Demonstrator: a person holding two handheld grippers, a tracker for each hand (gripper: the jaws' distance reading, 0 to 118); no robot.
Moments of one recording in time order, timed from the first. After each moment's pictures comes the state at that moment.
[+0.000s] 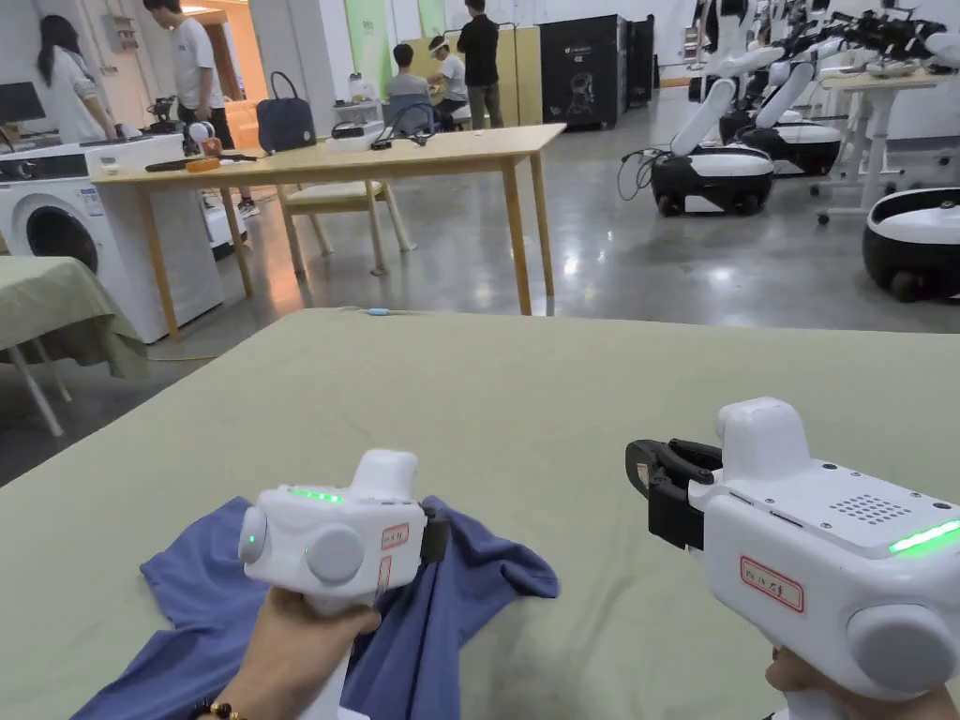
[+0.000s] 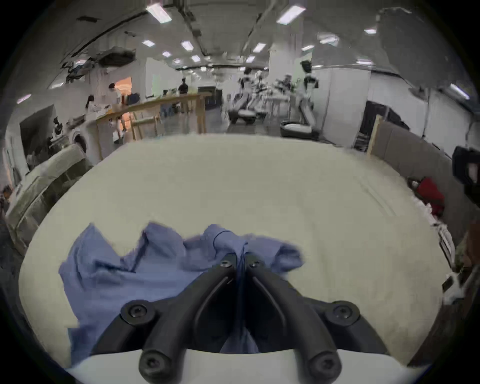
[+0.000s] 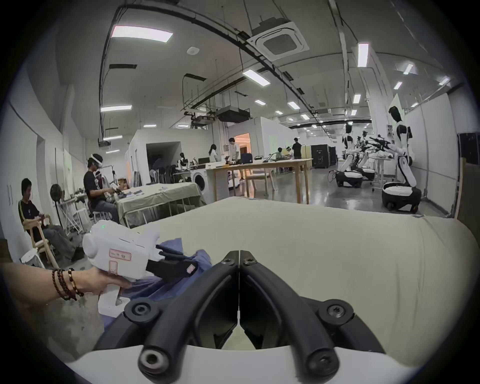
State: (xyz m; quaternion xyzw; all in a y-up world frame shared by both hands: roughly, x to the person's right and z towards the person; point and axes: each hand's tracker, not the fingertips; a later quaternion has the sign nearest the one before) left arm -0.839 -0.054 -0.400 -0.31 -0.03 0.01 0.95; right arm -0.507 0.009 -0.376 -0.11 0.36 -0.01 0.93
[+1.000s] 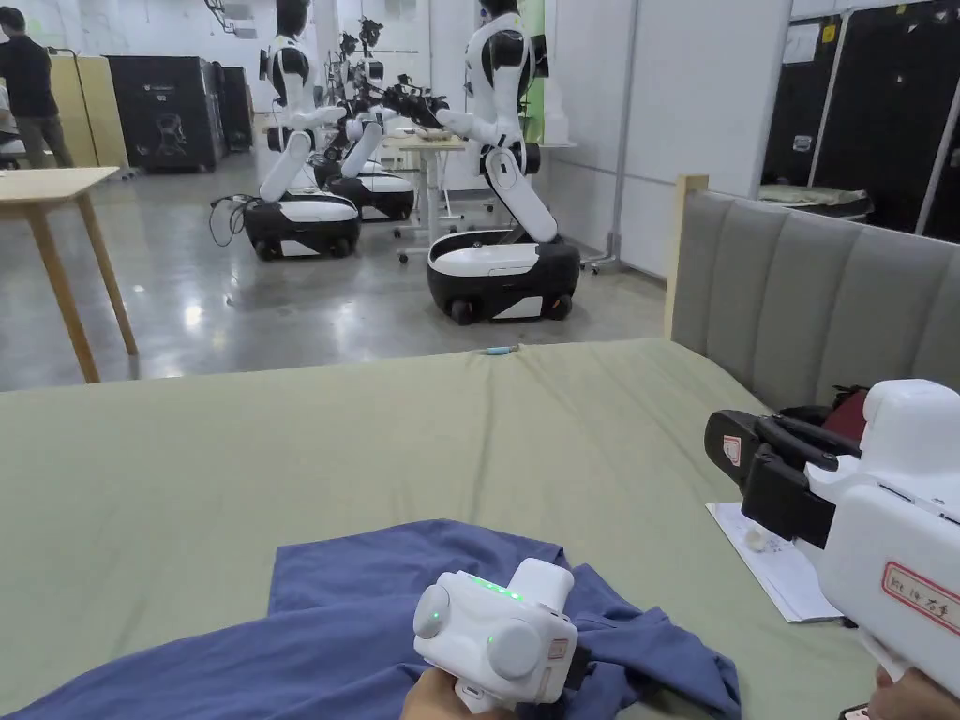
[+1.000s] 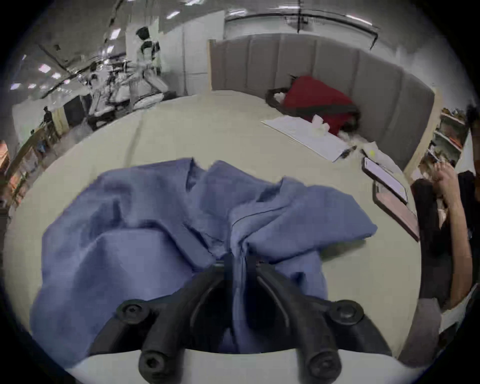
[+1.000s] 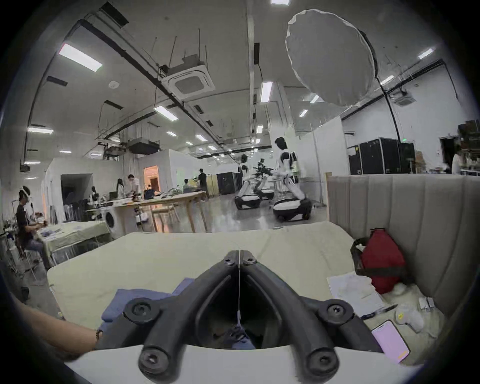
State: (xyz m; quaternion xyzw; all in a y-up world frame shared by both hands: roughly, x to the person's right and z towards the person) left arm -0.310 -0.141 -0.445 -0.39 -0.34 -0.11 0.85; right arm -0.135 0.068 -0.241 -0.05 0.06 -0.05 1.00
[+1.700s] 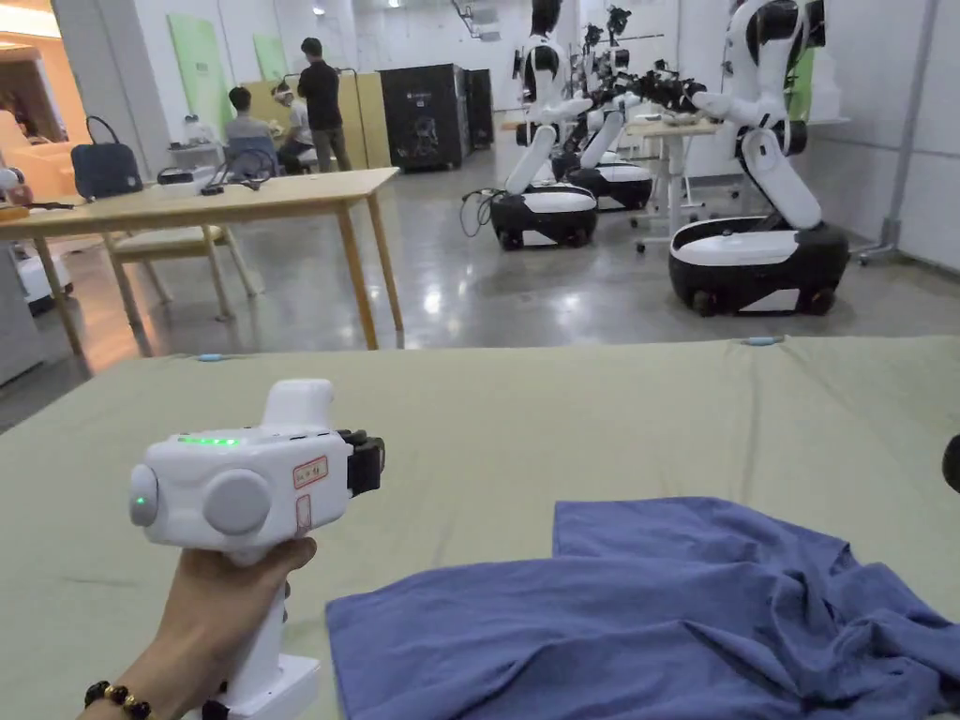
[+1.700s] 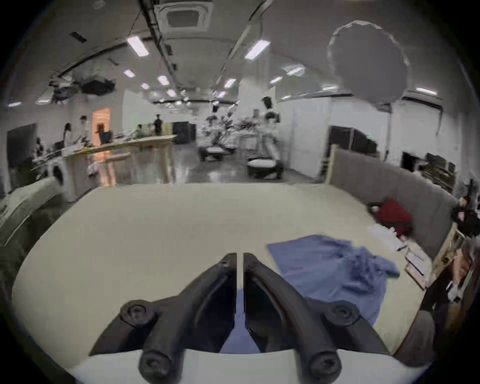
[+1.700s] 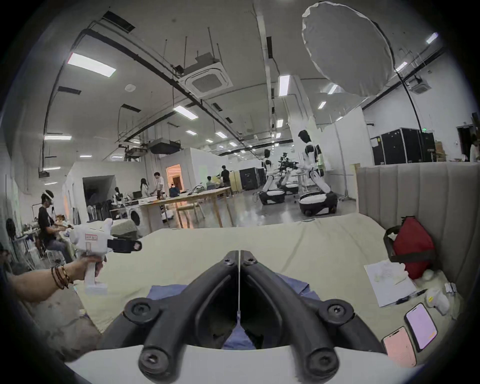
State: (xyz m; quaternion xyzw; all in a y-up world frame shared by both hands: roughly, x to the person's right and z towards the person) left arm -0.728 0.024 -0.372 -0.22 -0.07 0.03 0.97; right arm -0.214 0.066 -0.216 -0.05 0.14 -0.07 0.99
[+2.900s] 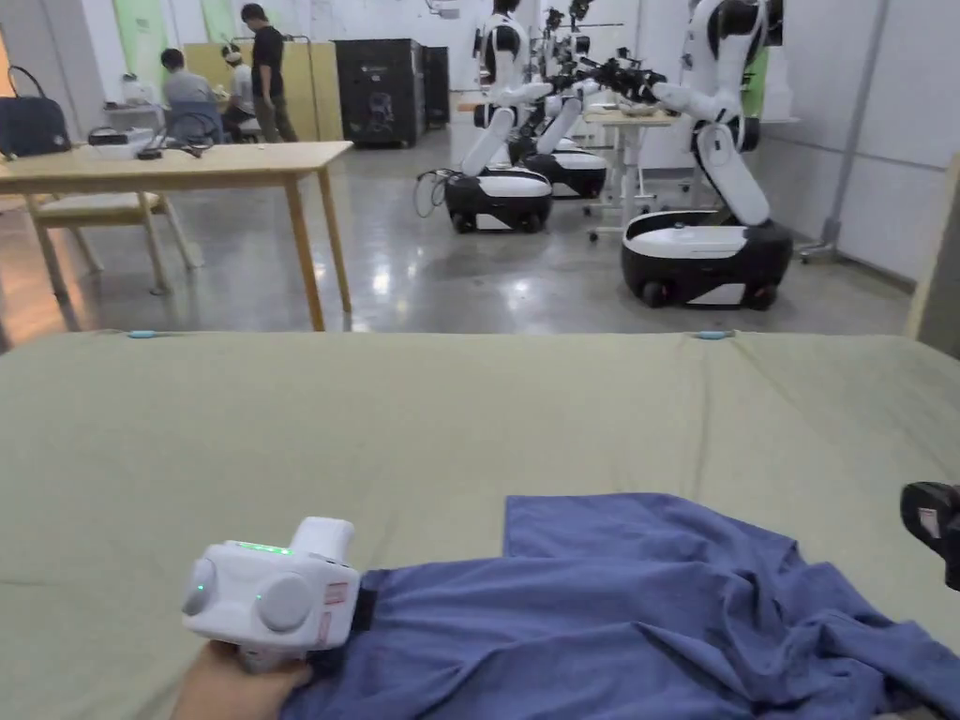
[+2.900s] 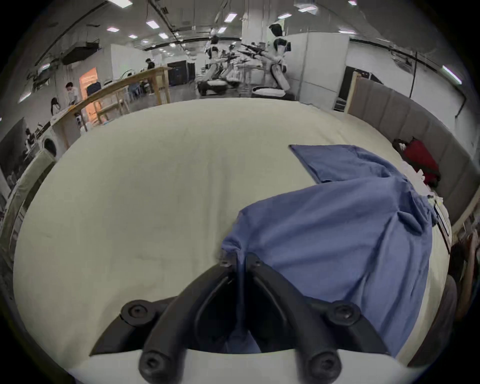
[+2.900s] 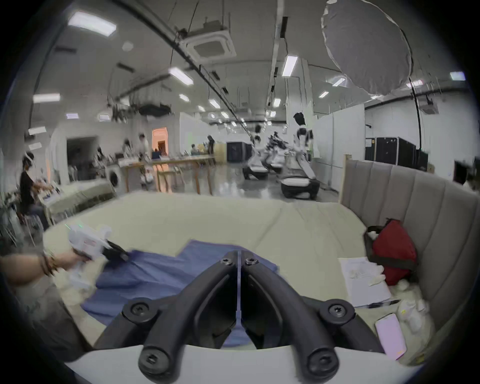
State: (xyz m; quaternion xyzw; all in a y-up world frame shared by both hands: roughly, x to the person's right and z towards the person) left arm -0.686 -0.115 -0.431 -0.40 -0.08 -0.01 0.91; right arm -0.196 0.041 -0.275 -0.16 0.07 0.05 0.98
